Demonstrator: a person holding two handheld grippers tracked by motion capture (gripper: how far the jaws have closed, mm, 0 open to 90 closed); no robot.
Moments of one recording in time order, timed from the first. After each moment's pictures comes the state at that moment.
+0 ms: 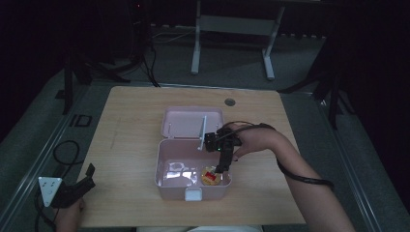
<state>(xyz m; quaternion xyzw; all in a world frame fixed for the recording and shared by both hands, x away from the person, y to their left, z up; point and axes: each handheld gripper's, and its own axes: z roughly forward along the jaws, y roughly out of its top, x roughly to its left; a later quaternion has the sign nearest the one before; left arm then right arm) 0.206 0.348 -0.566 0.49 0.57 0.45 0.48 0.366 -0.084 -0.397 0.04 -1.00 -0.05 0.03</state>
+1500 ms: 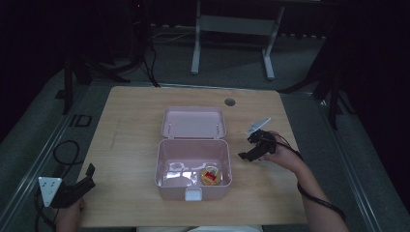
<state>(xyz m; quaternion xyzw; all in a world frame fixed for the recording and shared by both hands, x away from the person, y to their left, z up) 0.205 0.348 -0.566 0.49 0.56 0.45 0.48 0.420 -0.238 -0.500 -0.25 -0.93 -0.26 -0.08</state>
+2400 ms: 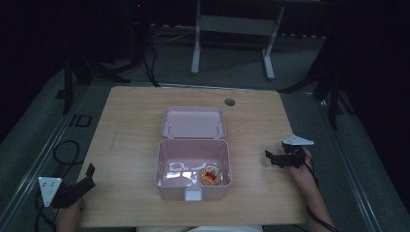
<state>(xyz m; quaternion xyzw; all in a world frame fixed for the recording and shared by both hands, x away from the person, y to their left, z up) 0.205 0.348 -0.566 0.49 0.57 0.45 0.48 0.392 -0.345 -0.552 -0.43 -0.79 -0.37 -0.23</state>
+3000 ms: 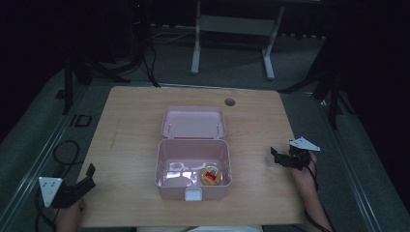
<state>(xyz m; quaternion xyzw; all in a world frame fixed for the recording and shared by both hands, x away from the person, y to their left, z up) 0.205 0.347 -0.566 0.50 0.56 0.45 0.48 0.381 -0.355 -0.553 -0.46 -0.74 -0.38 -0.30</state>
